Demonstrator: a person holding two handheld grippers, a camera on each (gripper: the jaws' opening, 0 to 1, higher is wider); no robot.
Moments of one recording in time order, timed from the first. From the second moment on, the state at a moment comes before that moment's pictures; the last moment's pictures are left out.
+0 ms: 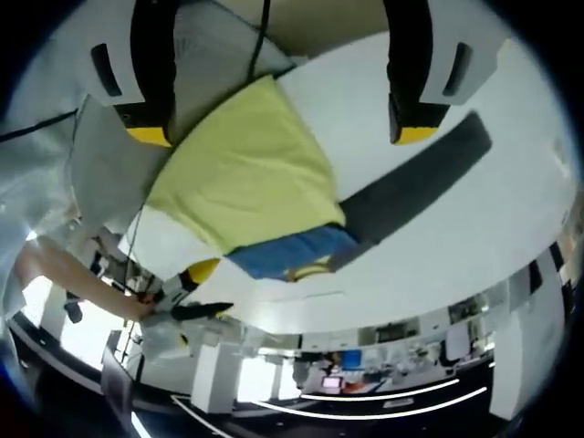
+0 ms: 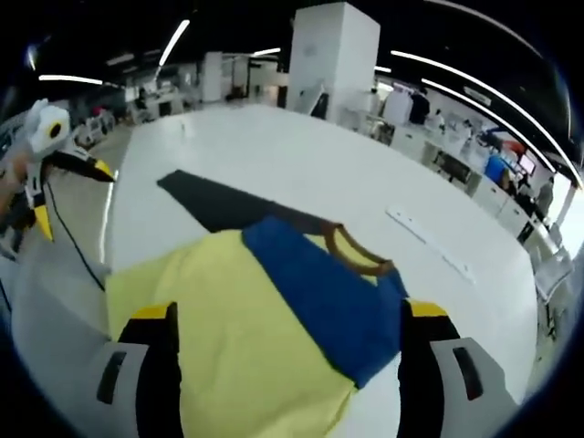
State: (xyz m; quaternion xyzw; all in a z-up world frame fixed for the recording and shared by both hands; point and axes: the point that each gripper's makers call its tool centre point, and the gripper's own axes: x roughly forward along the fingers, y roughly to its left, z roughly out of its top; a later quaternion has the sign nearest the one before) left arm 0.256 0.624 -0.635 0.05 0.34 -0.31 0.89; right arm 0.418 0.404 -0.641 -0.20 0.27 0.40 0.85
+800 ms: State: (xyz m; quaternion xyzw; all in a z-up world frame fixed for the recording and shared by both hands) left arm 0.254 0.616 -0.633 0.05 0.34 -0.33 0.88; right arm 0.392 0.397 -0.625 -0.19 0.26 0.39 0.86
